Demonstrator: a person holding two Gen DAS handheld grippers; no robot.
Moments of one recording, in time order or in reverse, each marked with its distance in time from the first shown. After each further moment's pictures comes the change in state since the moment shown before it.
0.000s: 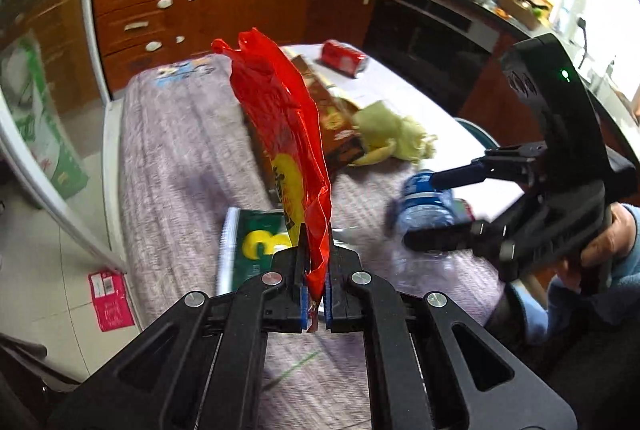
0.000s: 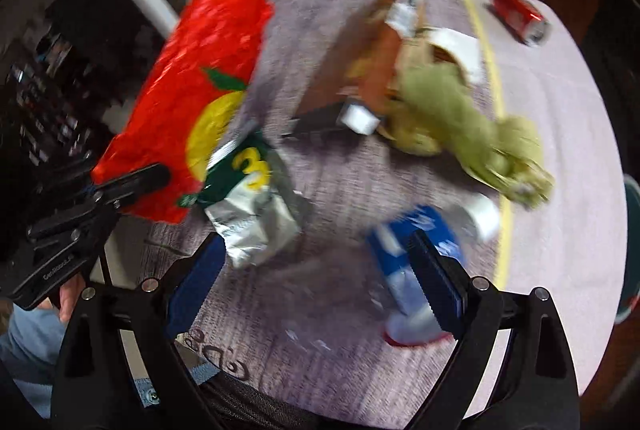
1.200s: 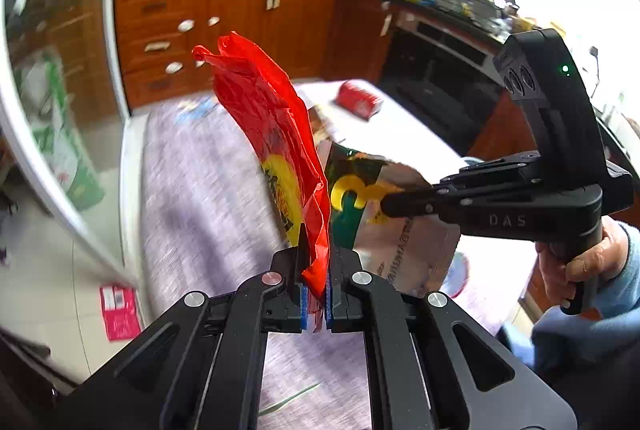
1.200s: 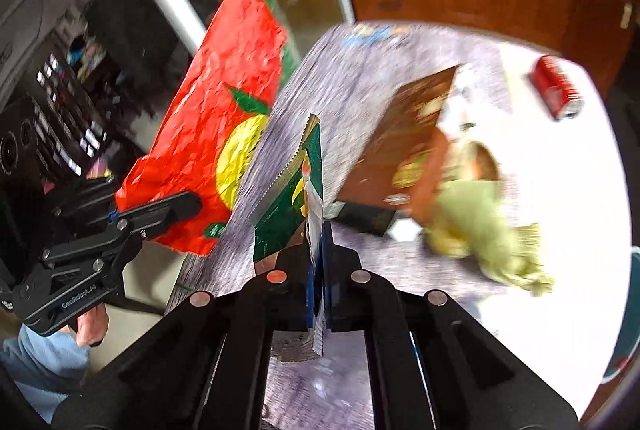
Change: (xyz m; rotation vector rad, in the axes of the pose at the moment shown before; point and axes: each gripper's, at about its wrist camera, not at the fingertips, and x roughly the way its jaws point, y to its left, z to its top) left arm -0.024 -0.024 0.046 -0.016 -0.093 0.040; right arm -0.045 -0.006 0.040 -0.047 -0.156 0.079
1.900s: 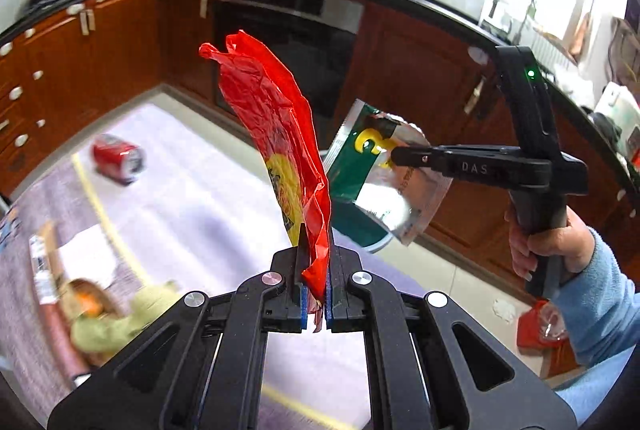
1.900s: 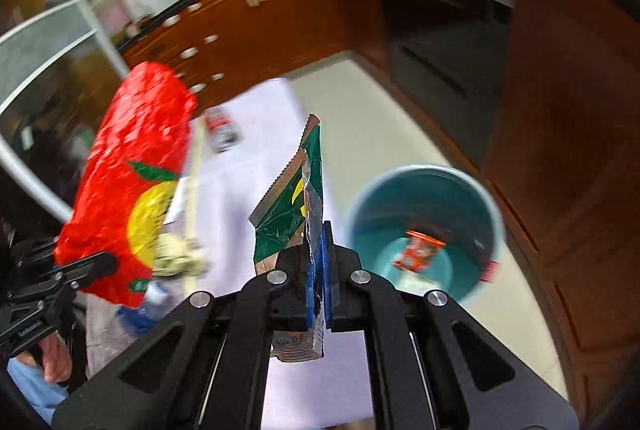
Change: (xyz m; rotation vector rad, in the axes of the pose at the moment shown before) left arm 0.150 -0.293 0.089 0.329 0.154 -0.341; right arm -0.206 -0.294 -0.140 0.531 -0.283 -0.367
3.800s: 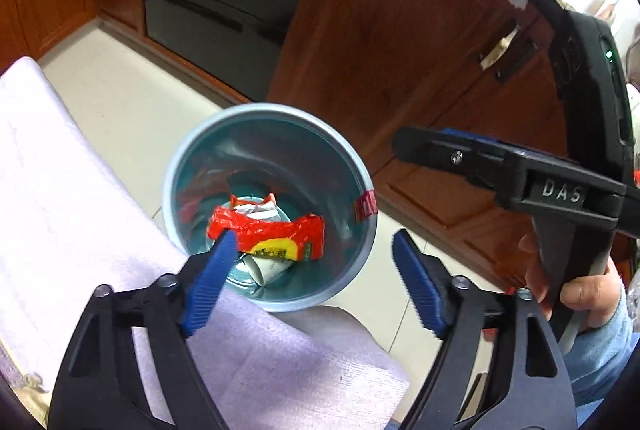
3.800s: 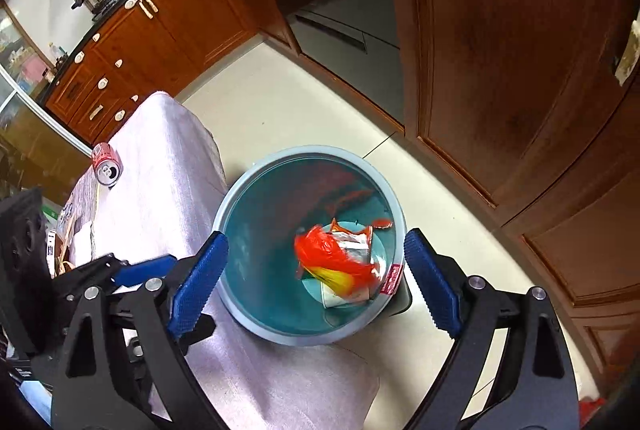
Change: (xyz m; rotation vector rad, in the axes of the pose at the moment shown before) left arm 0.188 -0.032 0.036 -0.058 0.244 -0.150; right arm 0.052 -0.126 0.005 0.227 0.080 -0.133
